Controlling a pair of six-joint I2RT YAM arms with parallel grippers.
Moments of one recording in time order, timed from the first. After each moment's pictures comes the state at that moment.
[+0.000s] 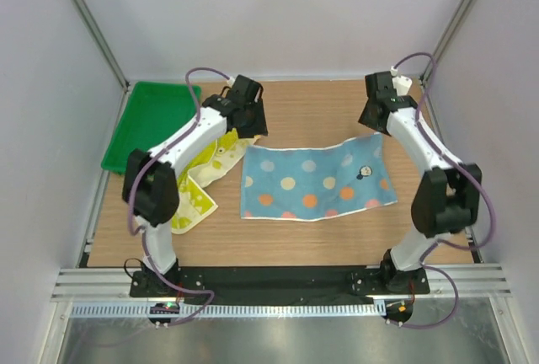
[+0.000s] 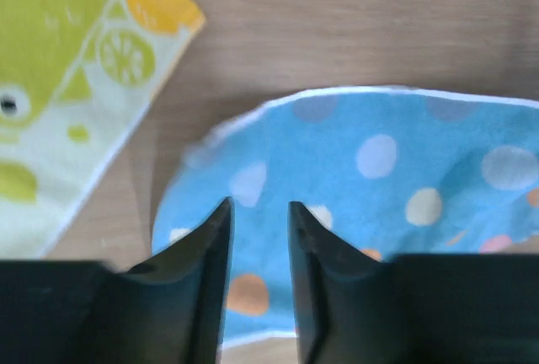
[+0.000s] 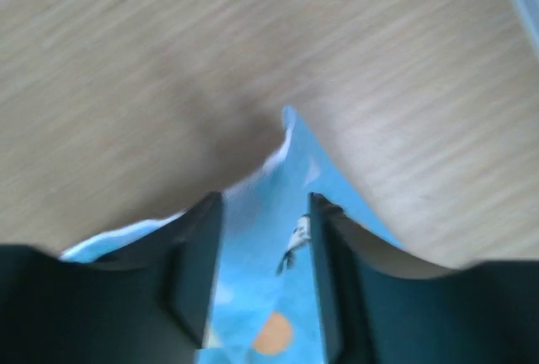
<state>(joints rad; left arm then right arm) -0.56 1.79 1.57 -0.67 -0.07 -0.60 0.17 1.54 1.33 -0.69 0.50 0.56</state>
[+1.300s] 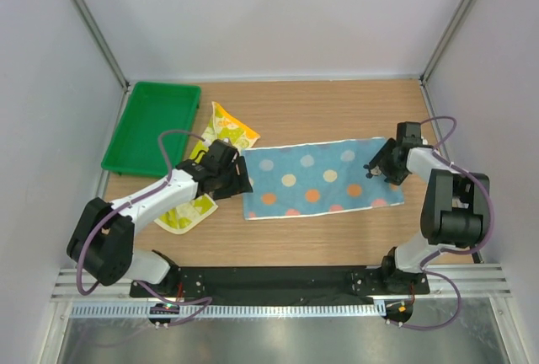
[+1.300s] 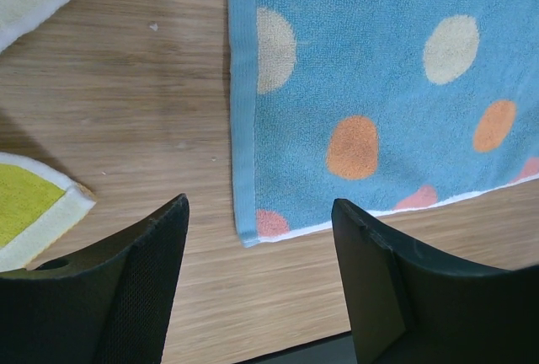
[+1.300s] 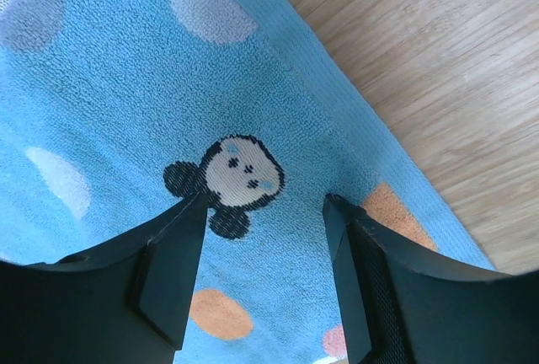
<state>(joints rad) -0.59 1.40 0.85 -0.46 -0.02 -0.76 -0.13 1.60 0.88 -0.37 0.03 0.57</state>
